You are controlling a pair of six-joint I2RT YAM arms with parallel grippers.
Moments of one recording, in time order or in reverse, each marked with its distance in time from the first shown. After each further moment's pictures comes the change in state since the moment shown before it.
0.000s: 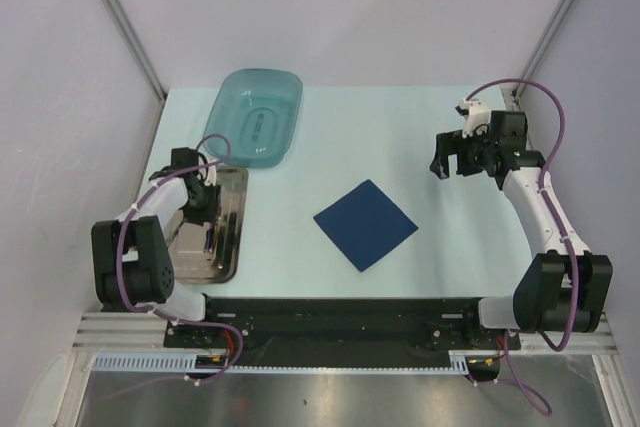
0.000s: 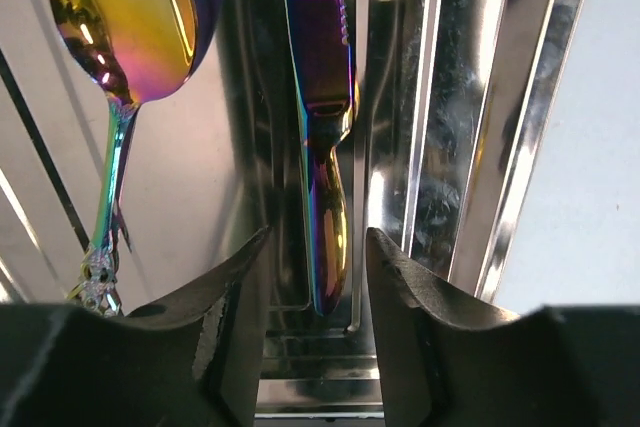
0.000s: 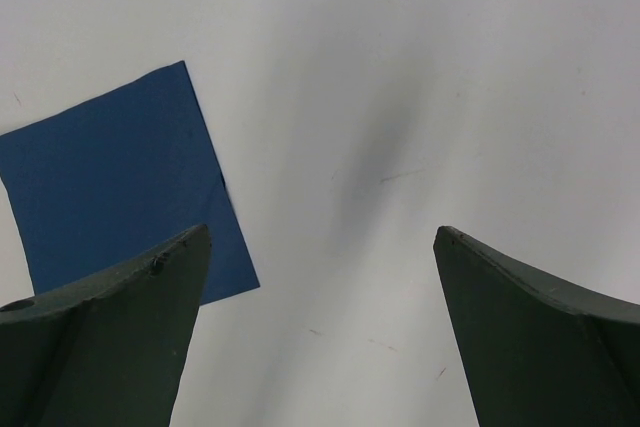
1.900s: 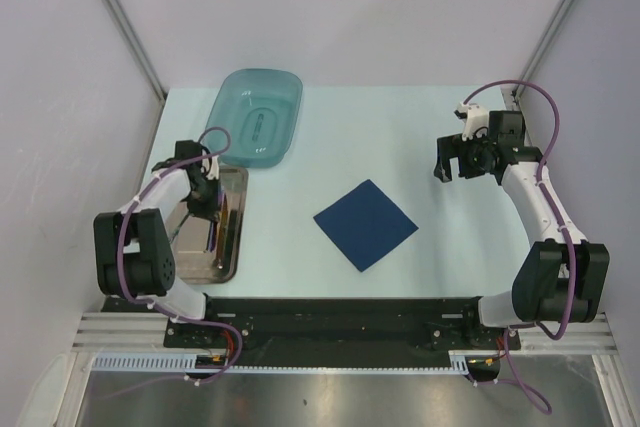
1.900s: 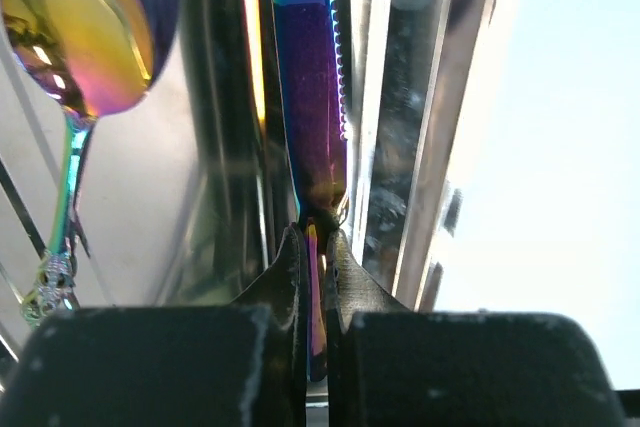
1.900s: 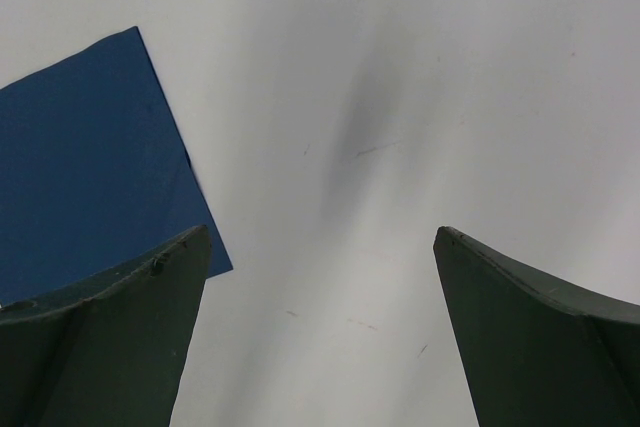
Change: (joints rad) left arm -0.023 0.066 0.084 -0.054 0.048 -0.095; right arm -0.013 0.053 0.018 -0.052 0.048 -0.045
